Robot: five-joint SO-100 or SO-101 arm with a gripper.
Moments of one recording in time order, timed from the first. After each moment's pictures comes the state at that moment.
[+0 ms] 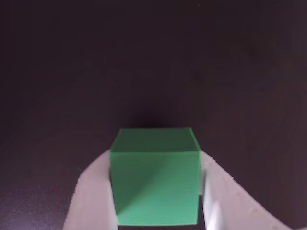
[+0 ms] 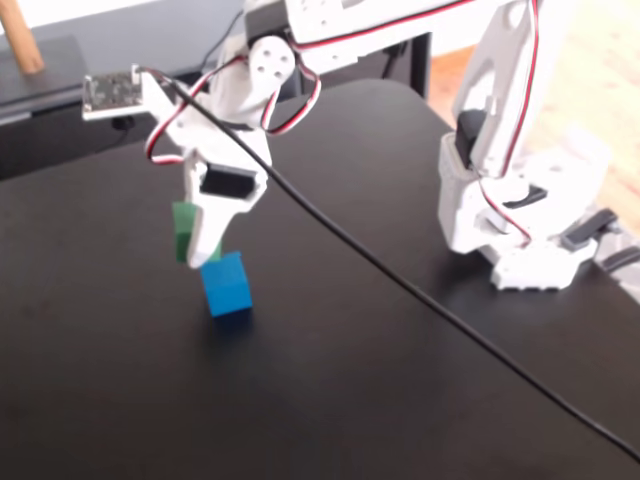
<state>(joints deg) 19.8 101.2 112.5 47.6 -95.5</state>
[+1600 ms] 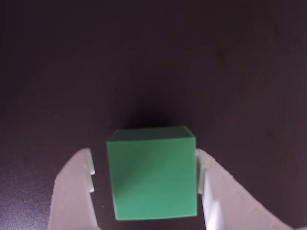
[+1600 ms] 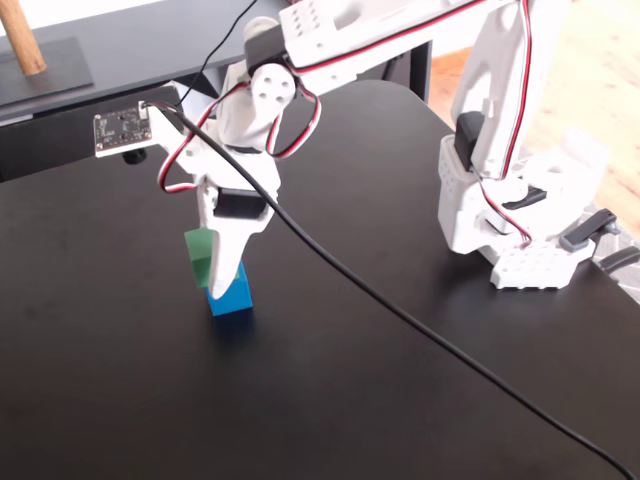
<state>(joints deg) 18.0 99.2 114.8 46.0 -96.7</state>
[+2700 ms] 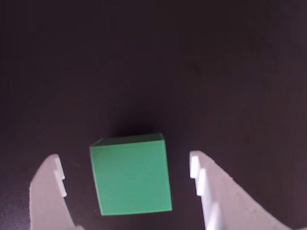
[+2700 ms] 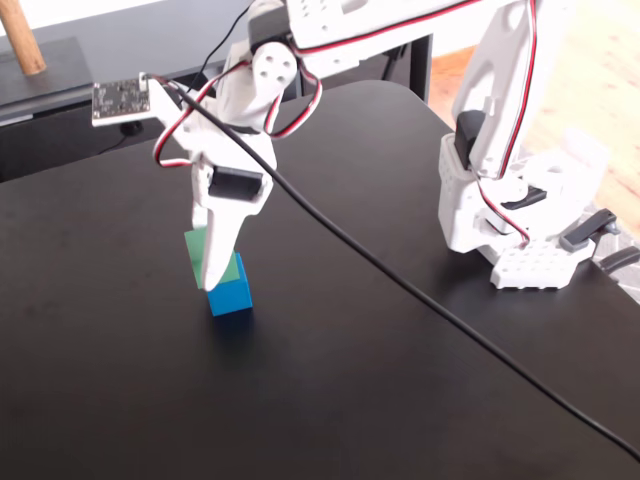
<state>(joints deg) 20.5 102.9 113.7 47.9 -96.2</state>
